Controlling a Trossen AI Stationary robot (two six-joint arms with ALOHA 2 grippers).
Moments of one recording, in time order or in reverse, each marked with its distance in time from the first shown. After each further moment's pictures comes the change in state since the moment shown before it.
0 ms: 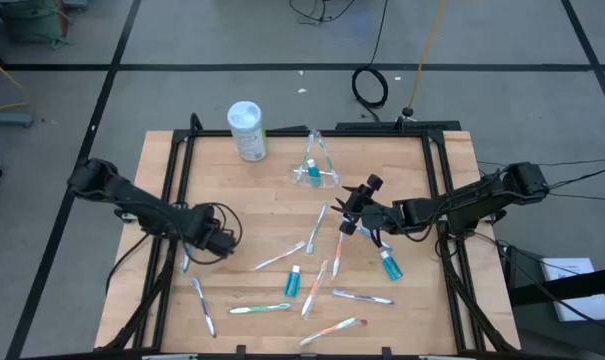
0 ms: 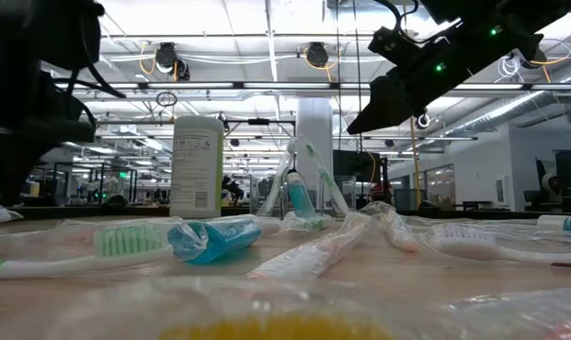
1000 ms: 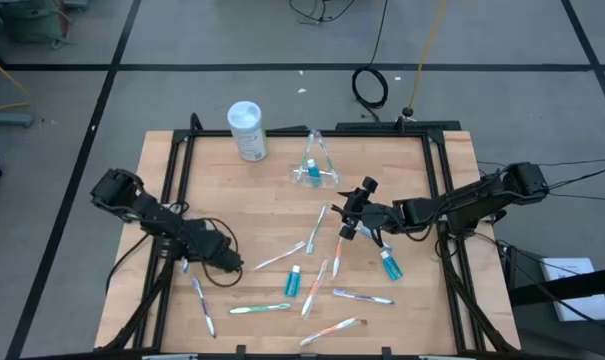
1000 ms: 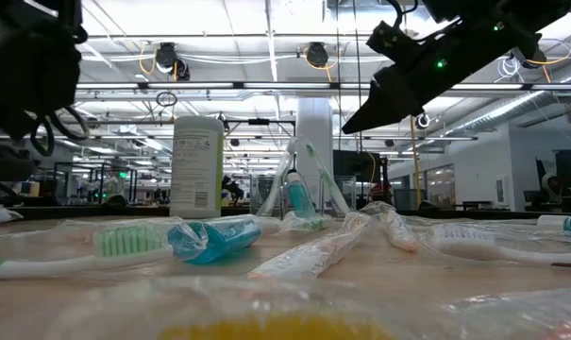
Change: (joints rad) left arm -0.104 0.268 0.091 -0.162 0.352 -0.191; right arm -0.003 0.000 0.000 0.024 -0.126 -0.011
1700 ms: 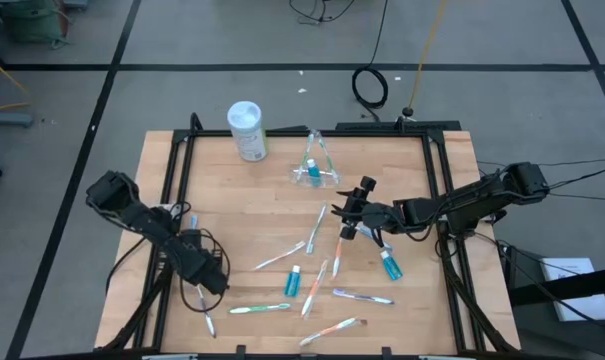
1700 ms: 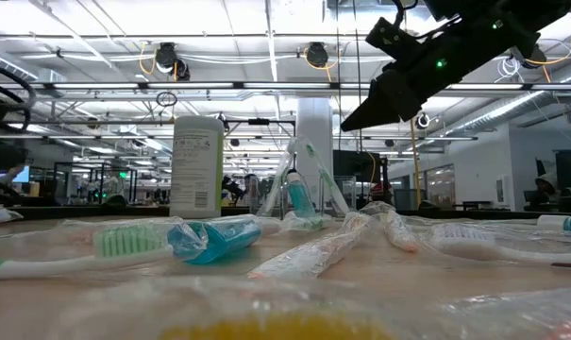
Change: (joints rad) left arm -0.224 -0.017 -0.001 0.086 -0.134 -0.288; right arm 0.000 0.000 0.000 0.033 0.000 -0.124
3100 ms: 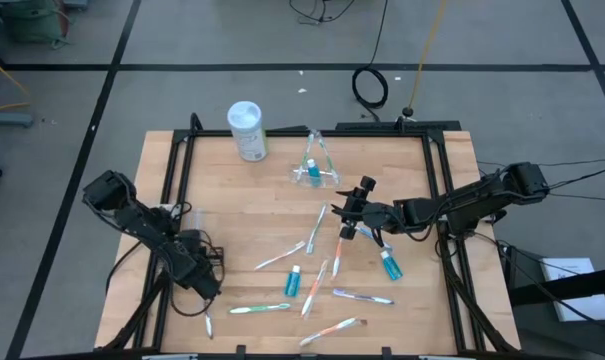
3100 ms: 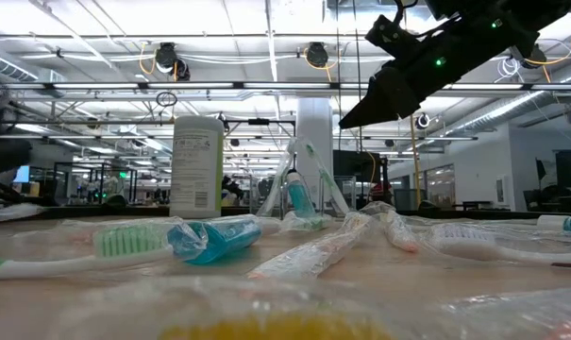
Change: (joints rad) left arm -0.078 -0.019 -0.087 0.195 -0.270 -0.102; right arm 0.000 0.000 0.000 0.016 -0.001 0.004
